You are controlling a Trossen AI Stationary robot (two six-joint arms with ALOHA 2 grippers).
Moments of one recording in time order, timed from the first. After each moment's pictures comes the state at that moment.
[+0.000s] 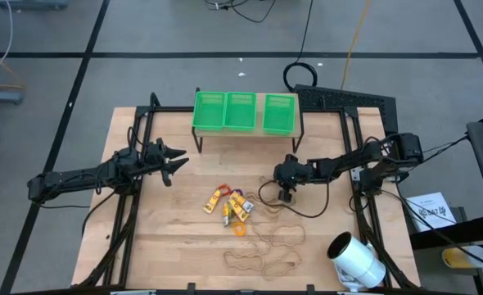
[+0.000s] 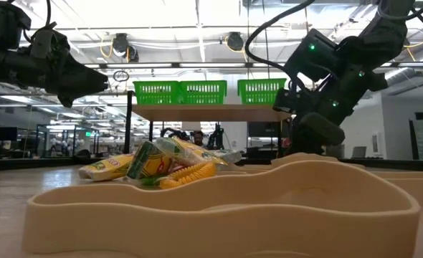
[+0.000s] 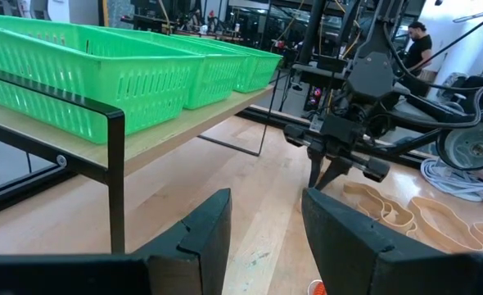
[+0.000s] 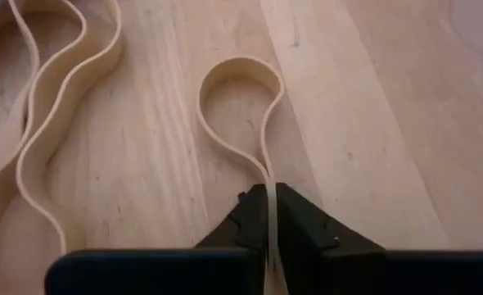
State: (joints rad) left arm 0.24 0.21 0.02 0.16 -0.04 -0.19; right arm -0.04 1.59 0.55 0.15 0.10 0.13
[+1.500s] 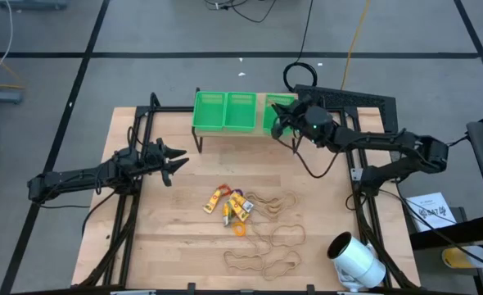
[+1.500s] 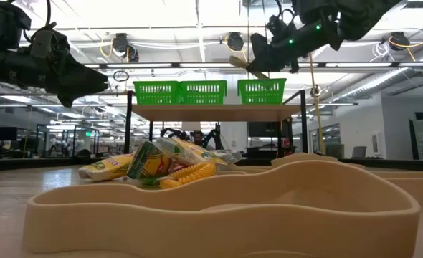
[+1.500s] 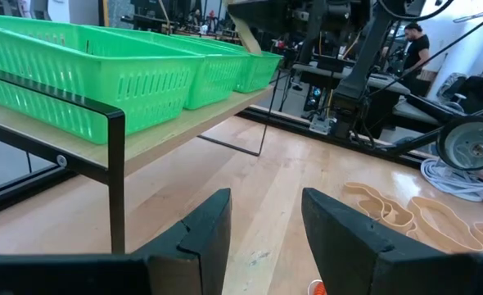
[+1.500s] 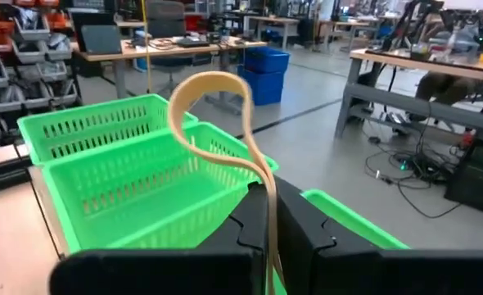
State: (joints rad) left arm 0.24 0.21 0.02 0.16 -0.04 -0.19; right arm -0.40 1.31 0.77 0.44 0.36 0.02
